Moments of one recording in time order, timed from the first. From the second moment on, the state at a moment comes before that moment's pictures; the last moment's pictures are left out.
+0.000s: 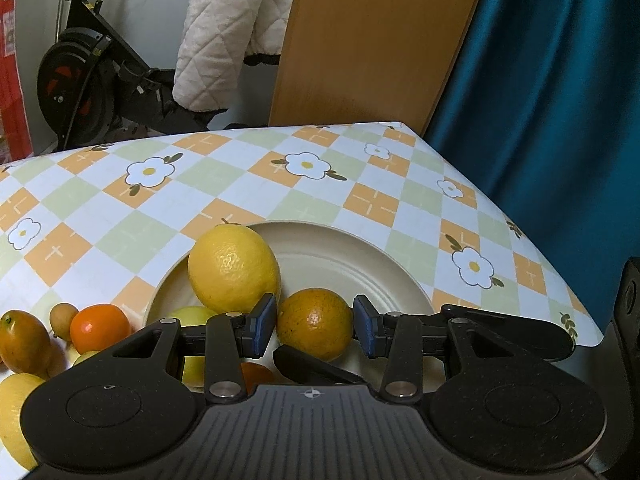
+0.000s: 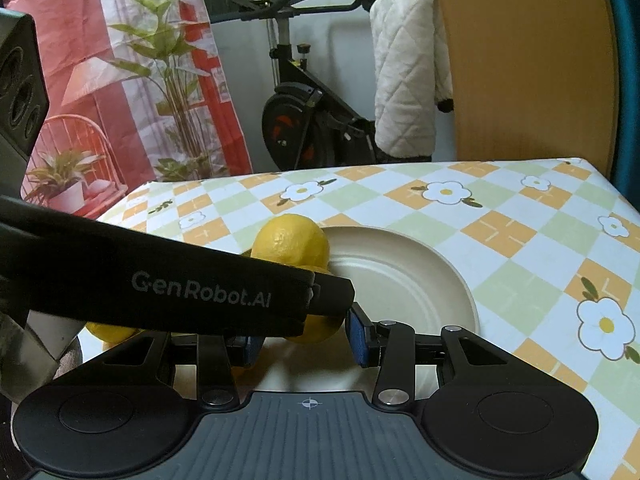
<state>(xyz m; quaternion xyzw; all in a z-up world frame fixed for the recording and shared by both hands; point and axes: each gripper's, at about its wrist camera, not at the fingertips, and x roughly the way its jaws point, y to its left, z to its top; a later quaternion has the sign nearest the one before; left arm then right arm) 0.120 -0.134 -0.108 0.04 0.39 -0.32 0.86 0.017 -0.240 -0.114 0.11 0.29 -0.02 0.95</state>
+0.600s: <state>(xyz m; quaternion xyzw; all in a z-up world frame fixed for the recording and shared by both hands) 0.116 -0.132 -0.107 0.05 0.39 -0.31 0.87 0.014 -0.238 -0.112 0.10 0.29 -0.03 0.95</state>
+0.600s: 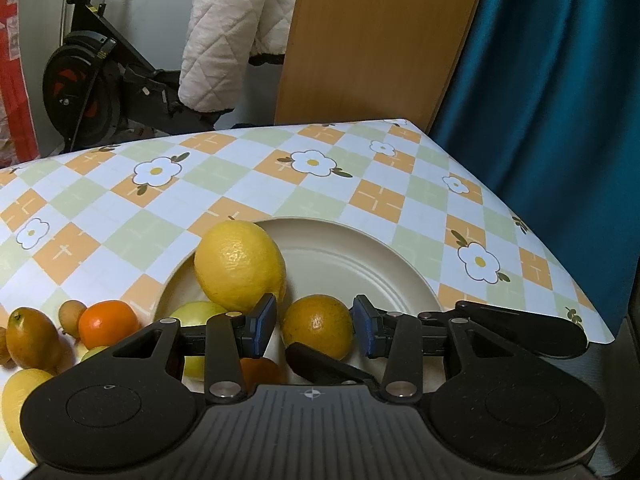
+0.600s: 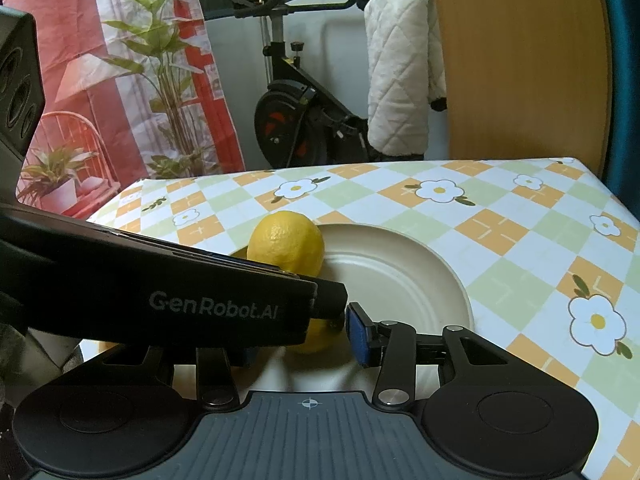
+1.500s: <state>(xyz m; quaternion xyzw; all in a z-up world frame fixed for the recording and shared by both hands) 0.088 -0.066 -0.078 0.03 0.35 -0.28 0.89 -0.008 -0.185 -0.082 0.06 0.29 -0.01 0.95</state>
